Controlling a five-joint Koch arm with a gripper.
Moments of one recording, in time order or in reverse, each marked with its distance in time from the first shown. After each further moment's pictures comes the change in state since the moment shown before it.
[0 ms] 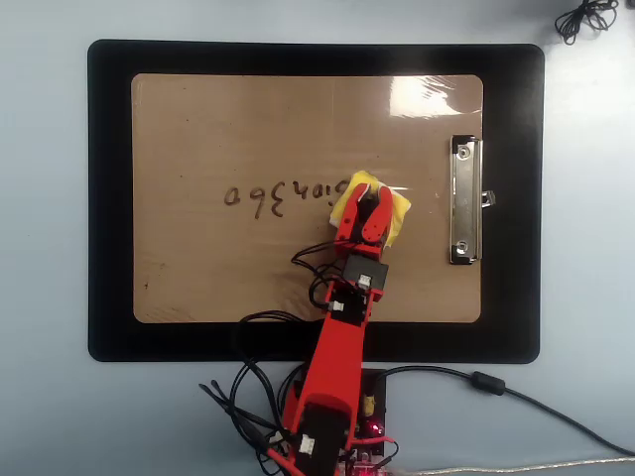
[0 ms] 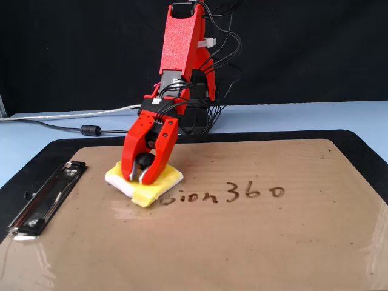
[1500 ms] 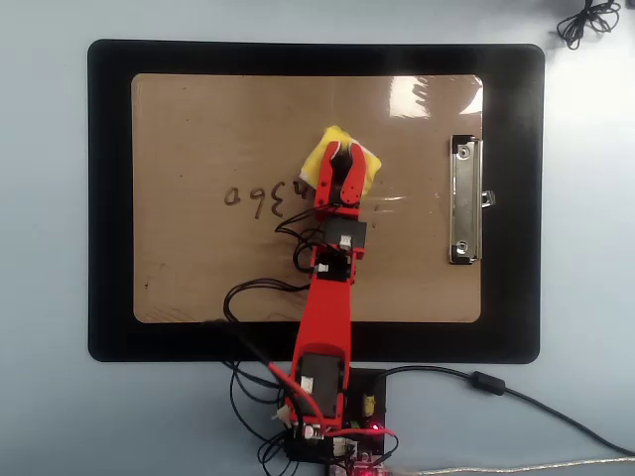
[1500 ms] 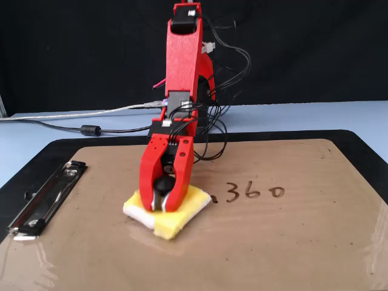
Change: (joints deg) arm -9.8 -17.2 -13.8 -6.3 -8.8
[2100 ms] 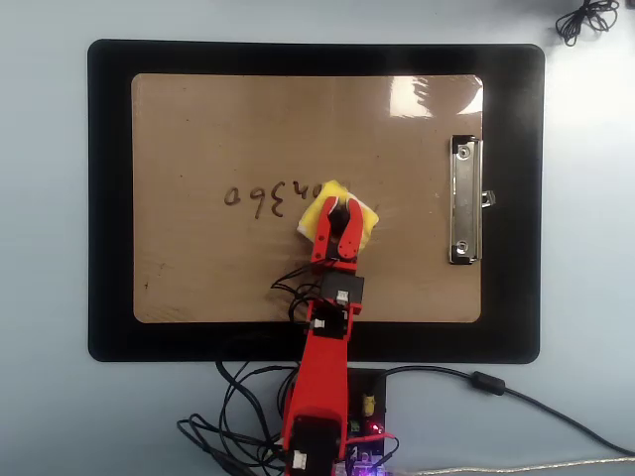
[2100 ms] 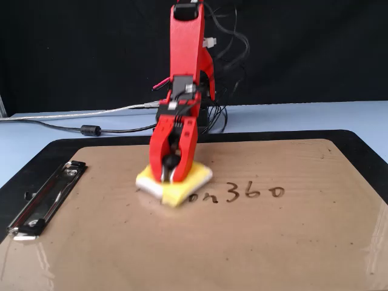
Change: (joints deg) arm 3.3 17.8 22.4 0.9 -0.2
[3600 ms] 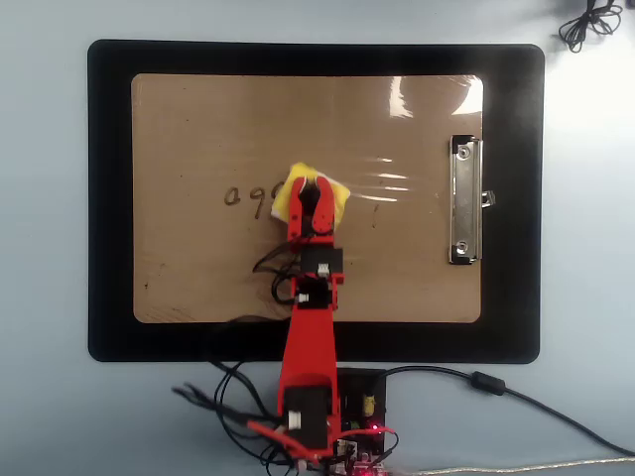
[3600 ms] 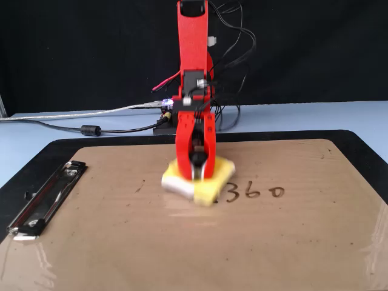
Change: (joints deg) arm -11.0 -12.3 -16.2 -1.3 -1.6
